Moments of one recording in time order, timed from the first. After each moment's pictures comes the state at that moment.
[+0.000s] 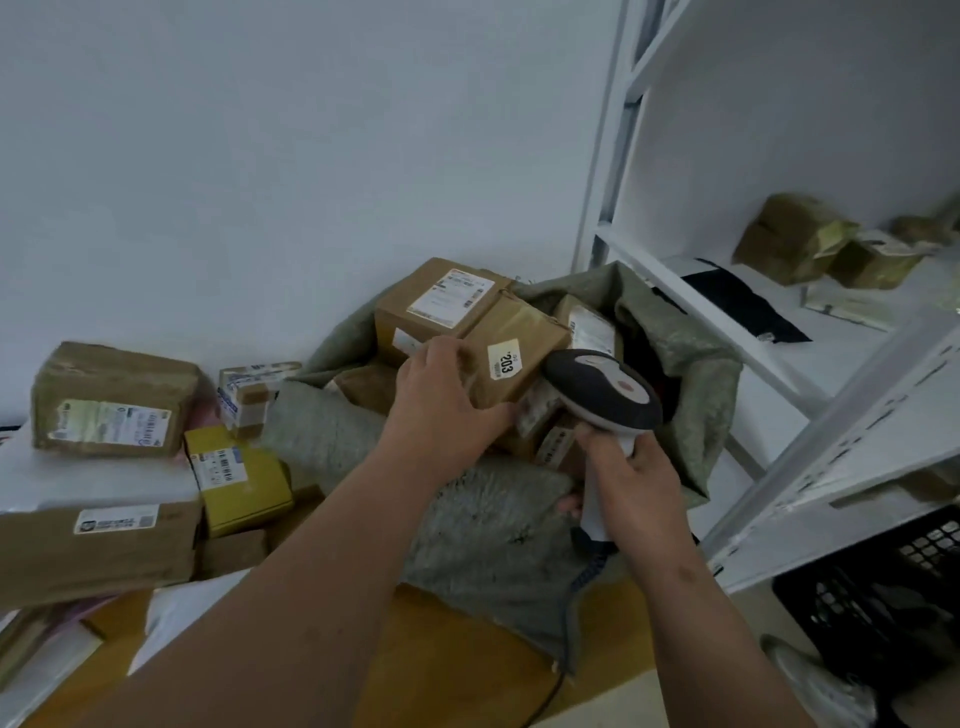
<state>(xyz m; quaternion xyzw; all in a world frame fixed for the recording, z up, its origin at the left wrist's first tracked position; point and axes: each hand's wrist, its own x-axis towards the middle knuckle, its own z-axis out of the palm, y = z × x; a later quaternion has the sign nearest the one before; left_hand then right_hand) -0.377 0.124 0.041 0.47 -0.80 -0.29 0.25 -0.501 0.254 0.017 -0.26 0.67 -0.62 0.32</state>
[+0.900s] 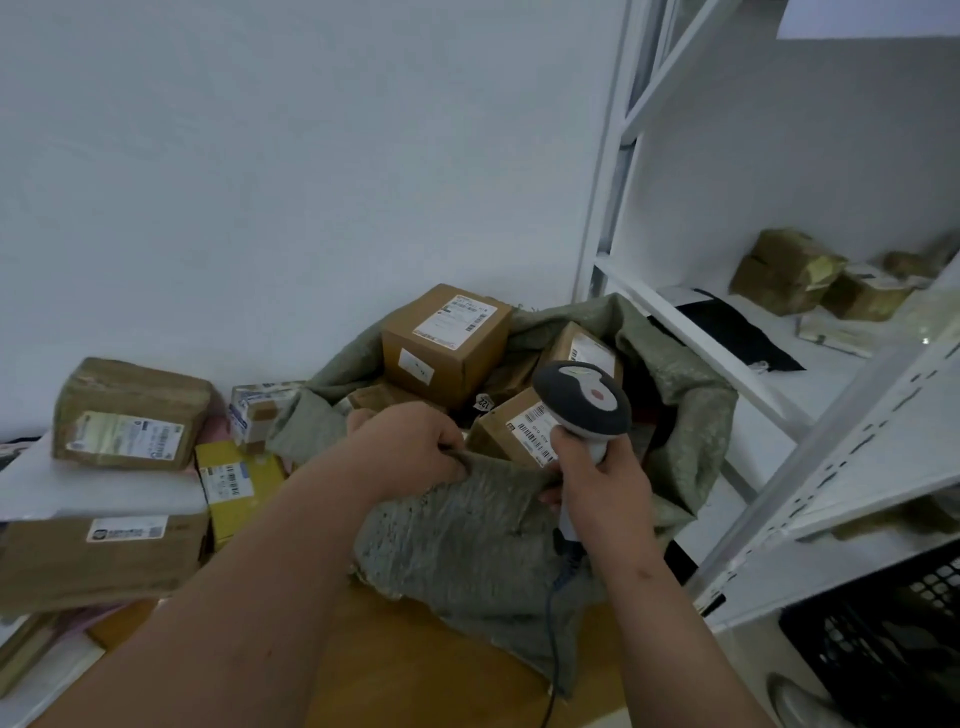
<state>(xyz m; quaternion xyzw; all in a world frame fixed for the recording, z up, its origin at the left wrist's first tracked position) -0.341 0.112 0.059 0.44 -0.88 -0.21 -0.01 -0.488 0.240 0.016 -0.26 0.69 -0.62 0.28</state>
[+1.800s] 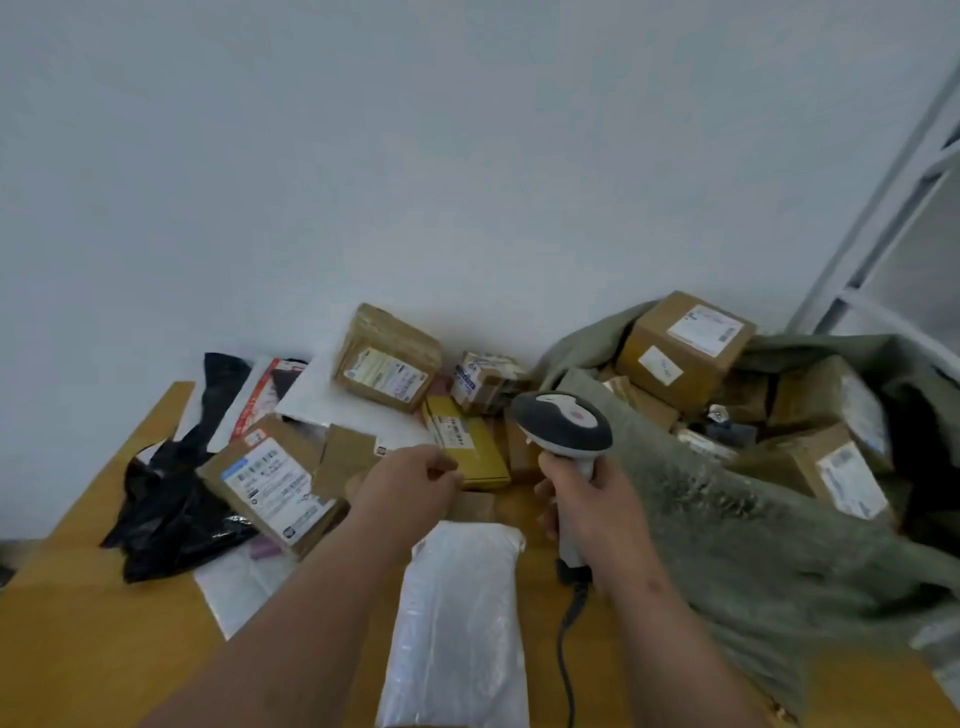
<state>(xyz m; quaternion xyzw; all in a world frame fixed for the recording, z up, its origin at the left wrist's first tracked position) -0.039 0.106 -0.004 0.63 -0.70 -0.29 0.17 -0.208 0.175 0.022 -0.36 0.69 -0.47 0.40</state>
